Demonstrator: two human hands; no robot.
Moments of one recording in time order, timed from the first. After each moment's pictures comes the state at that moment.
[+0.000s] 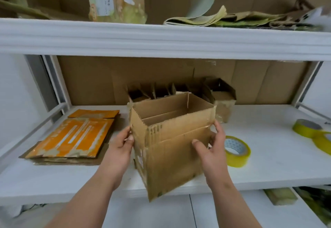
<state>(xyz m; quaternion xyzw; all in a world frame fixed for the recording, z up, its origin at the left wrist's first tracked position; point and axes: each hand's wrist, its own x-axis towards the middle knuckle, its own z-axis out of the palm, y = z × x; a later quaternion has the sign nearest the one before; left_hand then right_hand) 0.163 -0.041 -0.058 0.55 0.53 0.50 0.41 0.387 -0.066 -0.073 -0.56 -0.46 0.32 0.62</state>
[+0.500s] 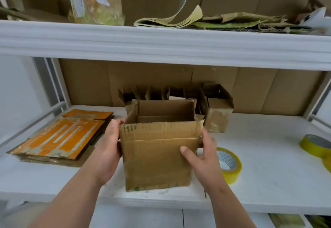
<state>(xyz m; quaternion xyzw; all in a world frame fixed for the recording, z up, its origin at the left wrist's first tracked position) 0.220 -0.027 -0.039 0.47 0.46 0.56 0.51 0.457 -0.031 -0.085 -0.57 -0.57 0.30 0.52</state>
